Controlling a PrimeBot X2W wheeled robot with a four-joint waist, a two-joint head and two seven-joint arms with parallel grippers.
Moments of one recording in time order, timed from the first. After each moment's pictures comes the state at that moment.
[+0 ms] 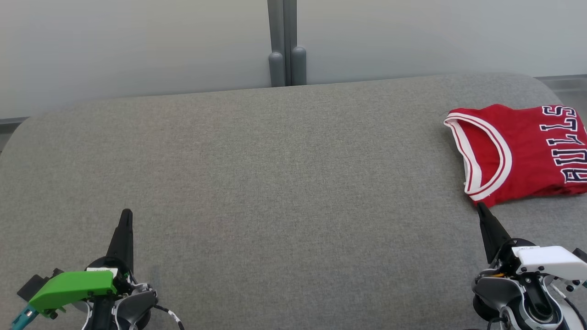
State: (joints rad) left arm -0.12 0.05 0.09 0.26 -1.61 -0.13 0.10; right arm -0.11 -0.05 -0.14 0.25 1.61 0.13 0.13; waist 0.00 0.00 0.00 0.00
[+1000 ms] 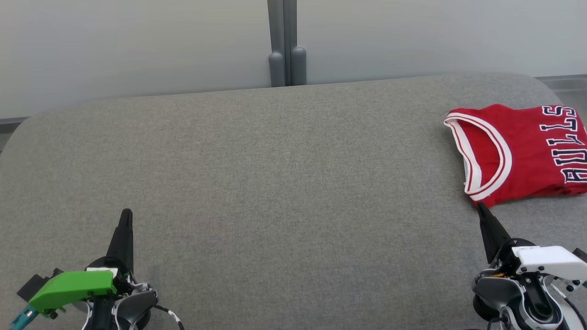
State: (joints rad) left arm -0.12 0.05 0.09 0.26 -1.61 -0.13 0.10; right arm -0.11 -0.05 -0.14 0.25 1.61 0.13 0.13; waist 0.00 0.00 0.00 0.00
